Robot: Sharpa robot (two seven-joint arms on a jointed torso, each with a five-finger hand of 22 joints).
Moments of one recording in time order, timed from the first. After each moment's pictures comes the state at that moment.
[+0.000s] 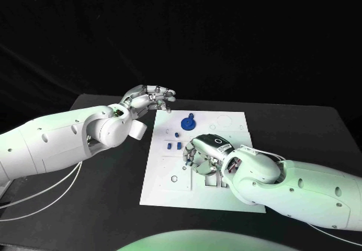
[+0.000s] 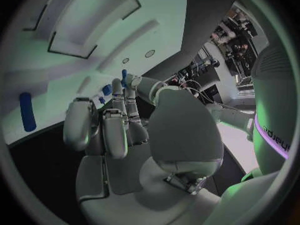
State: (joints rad) left arm 1.19 -0.89 -0.02 1.47 -0.11 -0.16 0.32; left_hand 1.22 -0.17 0.53 -0.02 0.28 0.83 0.19 0.32 0.33 0.99 0.13 0.40 0.07 0.98 0.06 1.10 0.37 0.16 0.93 0.16 0.40 1.10; right arm 1.11 -0.65 -0.16 1.71 -1.62 -0.39 -0.27; right_hand 1.29 -0.19 0.73 -0.06 0.12 1.08 0.11 0.32 0.49 1.22 0.07 0.16 0.25 1.46 -0.03 1.43 1.28 0.09 1.41 0.07 1.24 1.31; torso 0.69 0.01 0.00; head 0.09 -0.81
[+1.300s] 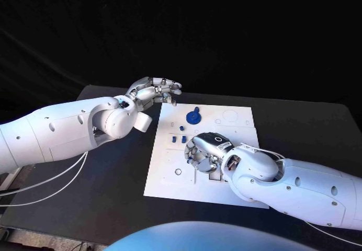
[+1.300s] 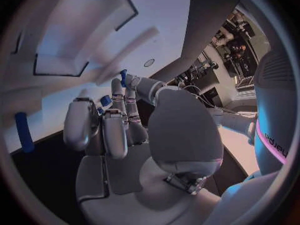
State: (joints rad) left arm 1.19 -0.89 -0.02 1.48 -0.11 -0.15 0.32; left_hand 1.22 -0.17 0.52 -0.02 0.28 0.83 0.19 0.32 0.33 0.99 0.13 0.40 0.07 0.98 0.06 1.10 0.37 0.16 0.93 0.16 0.40 1.10; right arm 1.08 -0.61 -0.16 1.67 -1.64 -0.36 -0.27; right_hand 1.30 -0.19 0.73 -0.06 0.12 1.08 0.10 0.33 0.49 1.22 0.08 0.16 0.25 1.46 -0.03 1.43 1.28 0.09 1.41 0.07 1.24 1.31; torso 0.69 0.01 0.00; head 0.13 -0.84
